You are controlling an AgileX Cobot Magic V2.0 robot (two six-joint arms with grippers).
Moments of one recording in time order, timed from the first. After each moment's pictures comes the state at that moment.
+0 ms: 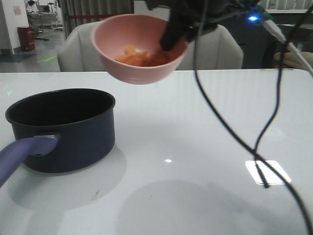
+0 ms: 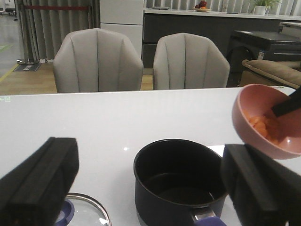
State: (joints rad) left arm -0.23 0.13 -0.38 0.01 0.38 -0.09; right arm 0.54 1.69 -1.38 0.30 0.49 -0.18
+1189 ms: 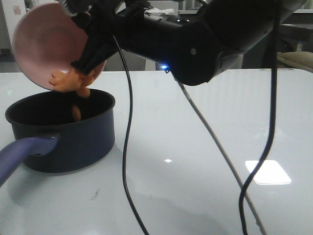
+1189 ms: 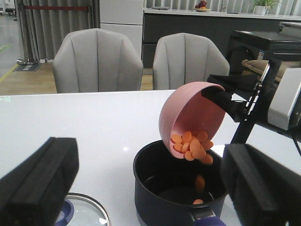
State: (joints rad) left arm -0.23 0.13 -0.38 0.01 0.38 -0.09; right arm 0.72 2.03 -1.20 -0.11 -1.00 -0.69
